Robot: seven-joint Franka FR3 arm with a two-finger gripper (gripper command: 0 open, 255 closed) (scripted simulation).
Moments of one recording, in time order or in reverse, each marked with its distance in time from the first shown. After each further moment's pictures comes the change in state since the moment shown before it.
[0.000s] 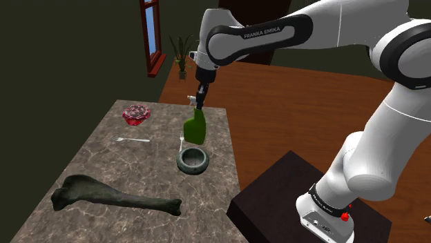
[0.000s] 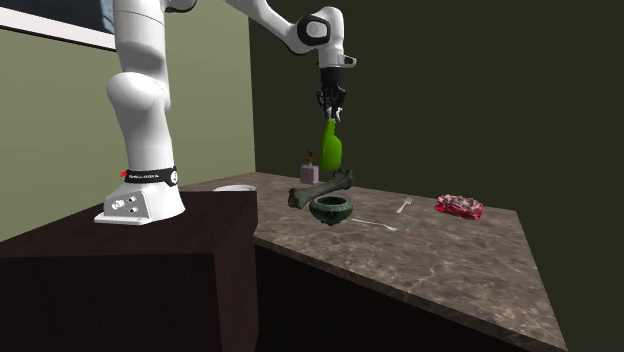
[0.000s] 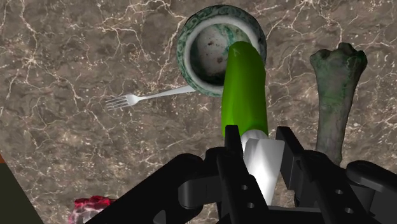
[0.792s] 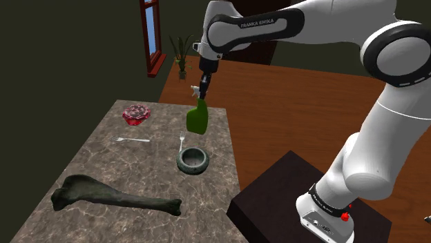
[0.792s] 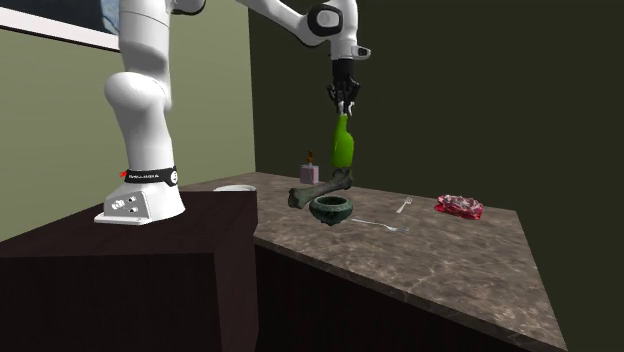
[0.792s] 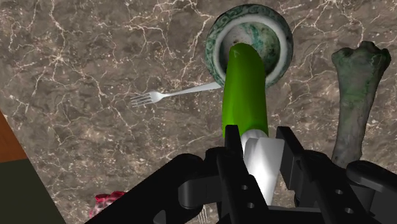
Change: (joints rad) arm -0.049 0.060 -0.039 0.124 0.005 -0.069 -0.087
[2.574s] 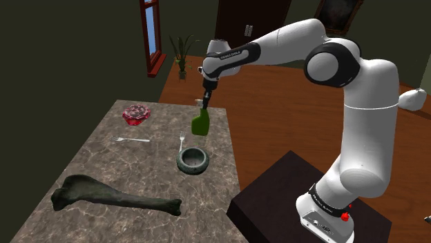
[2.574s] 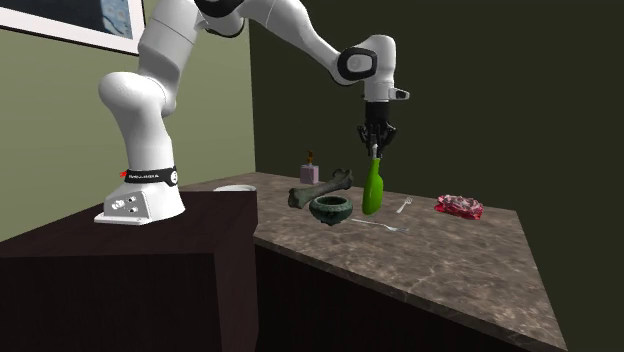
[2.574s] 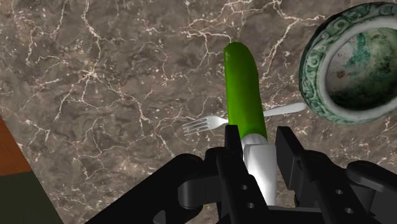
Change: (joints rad) arm -0.135 0.353 -0.060 0.133 0.046 0.201 -0.229
